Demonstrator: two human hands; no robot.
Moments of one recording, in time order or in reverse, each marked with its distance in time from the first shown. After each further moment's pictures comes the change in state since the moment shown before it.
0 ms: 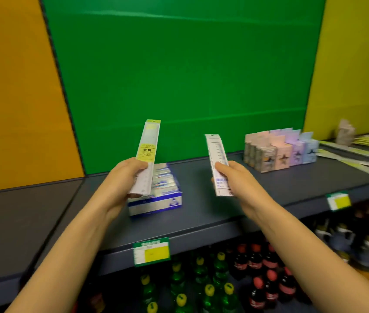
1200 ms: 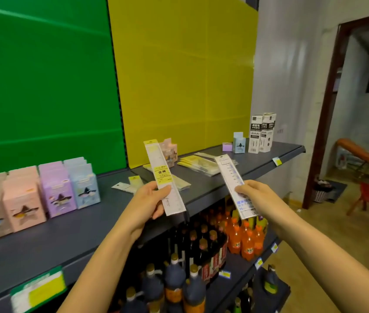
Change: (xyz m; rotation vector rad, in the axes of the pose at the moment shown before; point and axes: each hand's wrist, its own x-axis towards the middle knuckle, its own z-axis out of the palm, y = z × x) left_hand 0.037 -0.016 0.607 -0.032 -0.660 0.179; right_hand 0.019 0.058 -0.593 -0.304 0.401 0.146
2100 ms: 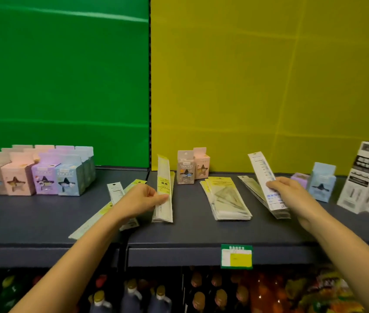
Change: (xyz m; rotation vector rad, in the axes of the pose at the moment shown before) left_hand 0.155 -0.036 0.046 0.639 0.537 -0.362; right_hand 0.340 0.039 -0.069 0.012 -0.371 -0.161
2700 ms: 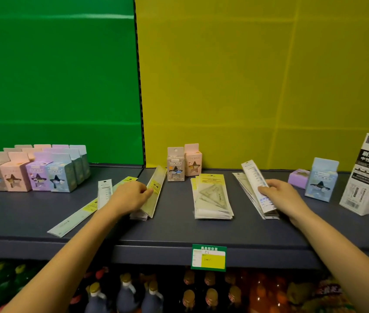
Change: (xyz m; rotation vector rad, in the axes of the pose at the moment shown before) left_hand 0.021 0.020 0.028 0.554 0.134 -0.088; right_hand 0.064 0.051 -0.024 -0.203 -0.065 -0.107
